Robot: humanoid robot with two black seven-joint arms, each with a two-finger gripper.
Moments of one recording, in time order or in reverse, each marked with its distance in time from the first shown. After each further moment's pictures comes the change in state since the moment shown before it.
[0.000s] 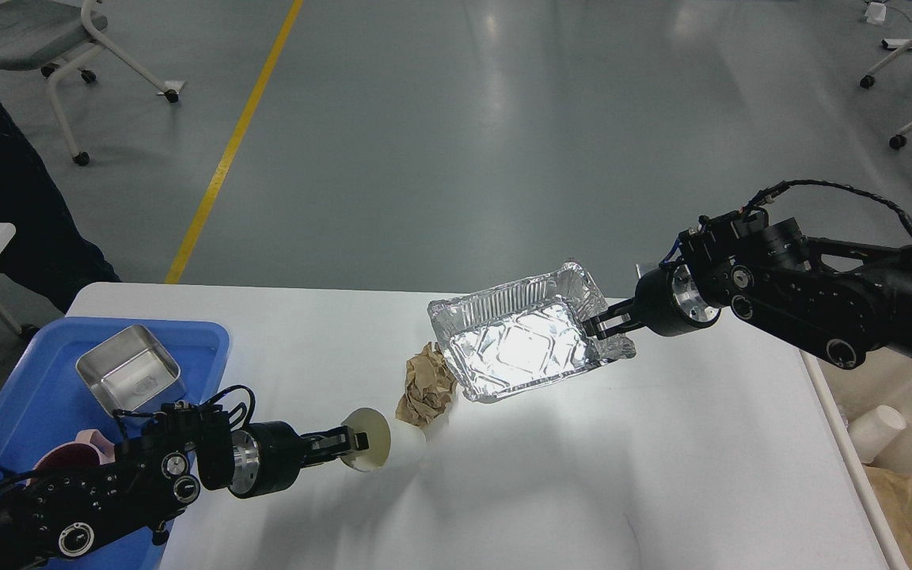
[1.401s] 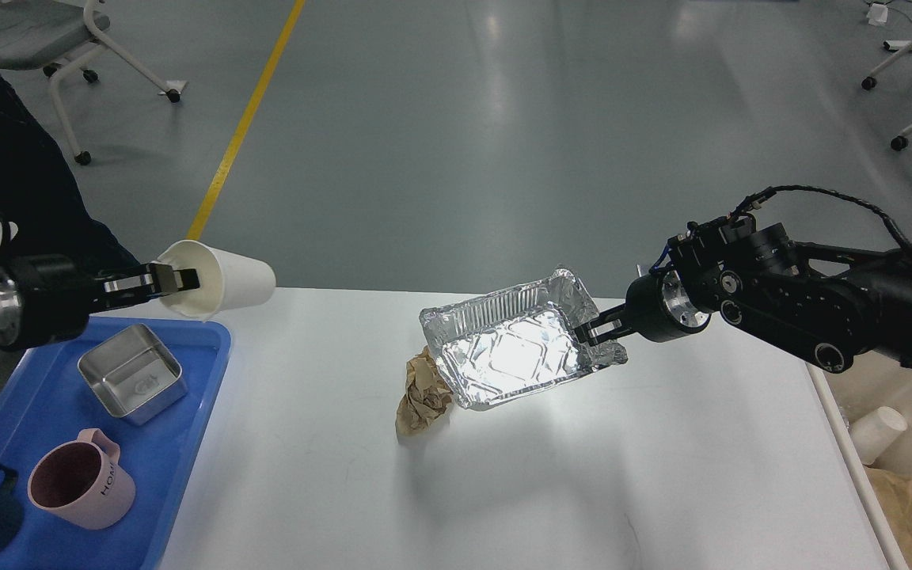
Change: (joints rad) left arm -0.166 0.630 -0.254 -0.363 -0.073 -0.174 0.015; right arm -0.006 0.025 -0.005 -0.008 0.000 0.002 0.000
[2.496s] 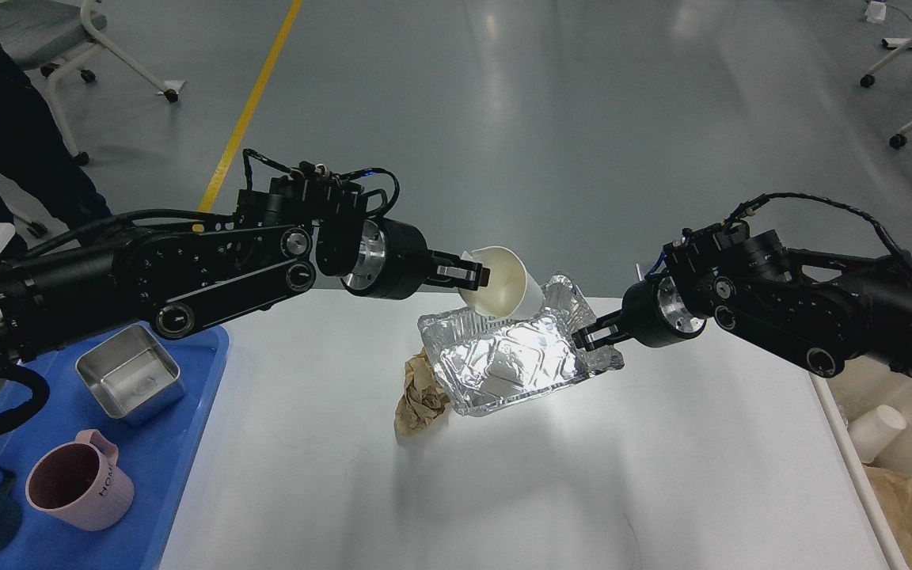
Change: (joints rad) left arm -0.567 -0.858 0.466 0.449 0.000 -0.024 0.060; right arm -0.017 0.019 0.003 -0.020 0.000 -0.001 0.000
